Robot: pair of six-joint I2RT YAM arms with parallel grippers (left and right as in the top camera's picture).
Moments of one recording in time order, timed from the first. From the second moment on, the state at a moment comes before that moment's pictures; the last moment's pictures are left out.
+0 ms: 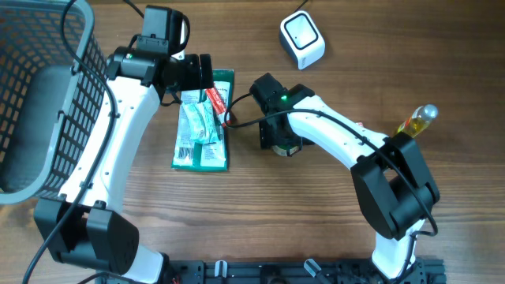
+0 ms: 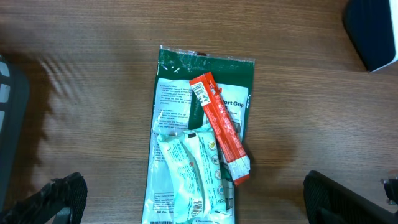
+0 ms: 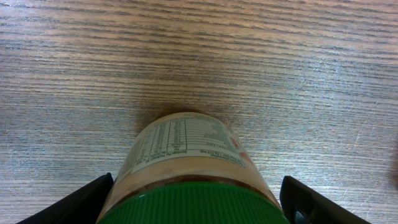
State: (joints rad) left arm -0.20 1.69 1.58 -0.96 -0.06 -0.26; right arm 0.62 2.00 1.41 -0.92 0.14 0.54
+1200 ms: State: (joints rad) left arm -0.20 1.69 1.58 -0.96 -0.06 -0.26; right arm 0.62 2.02 1.40 -0.89 0.13 0.54
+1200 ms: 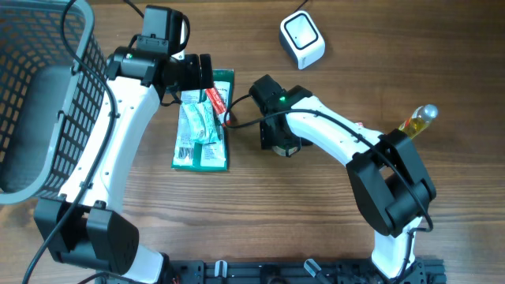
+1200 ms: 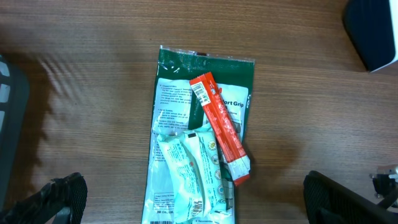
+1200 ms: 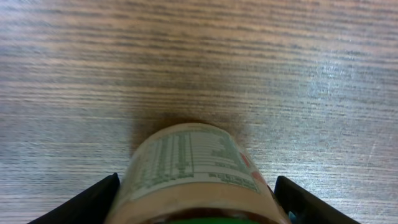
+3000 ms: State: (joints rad) left arm -0.20 1.69 1.58 -0.96 -0.06 -0.26; right arm 0.37 1.67 1.39 -1.28 -0.97 0.79
